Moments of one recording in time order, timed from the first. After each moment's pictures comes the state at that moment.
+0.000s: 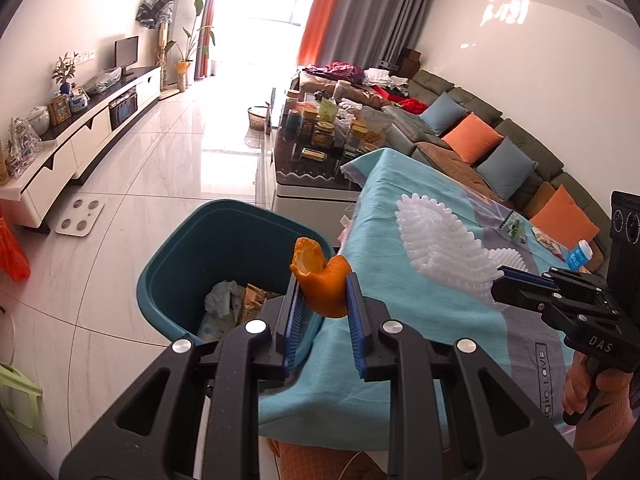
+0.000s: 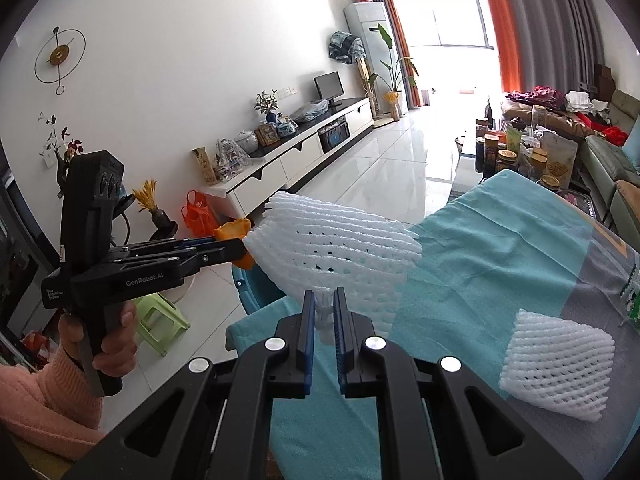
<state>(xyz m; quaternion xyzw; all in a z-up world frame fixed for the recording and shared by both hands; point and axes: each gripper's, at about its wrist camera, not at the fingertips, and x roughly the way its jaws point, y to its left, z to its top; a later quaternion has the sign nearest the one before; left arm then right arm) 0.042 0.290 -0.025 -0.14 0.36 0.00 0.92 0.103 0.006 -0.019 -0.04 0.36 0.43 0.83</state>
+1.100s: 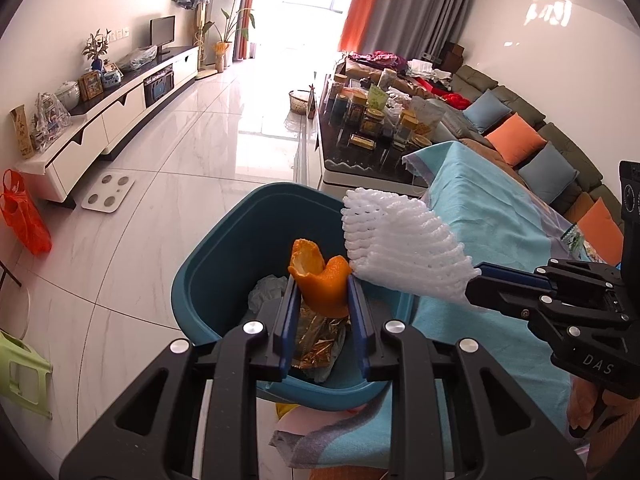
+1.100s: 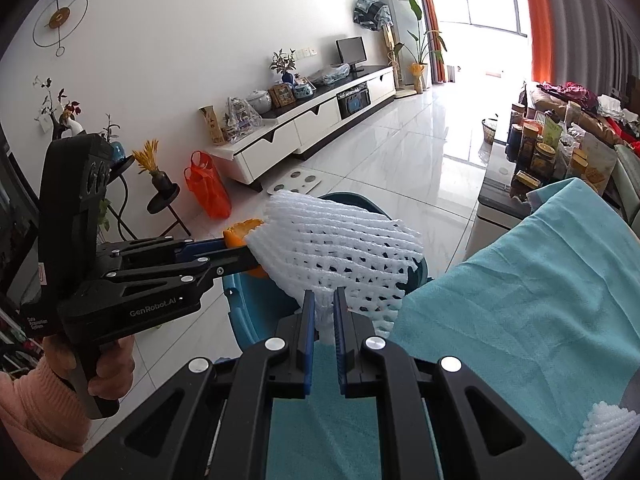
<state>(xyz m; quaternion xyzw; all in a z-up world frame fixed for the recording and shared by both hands) 0.084 0.336 -0.073 -0.15 0.39 0.06 0.91 0.138 0.100 -0.052 -0.09 0.40 0.44 0.79</state>
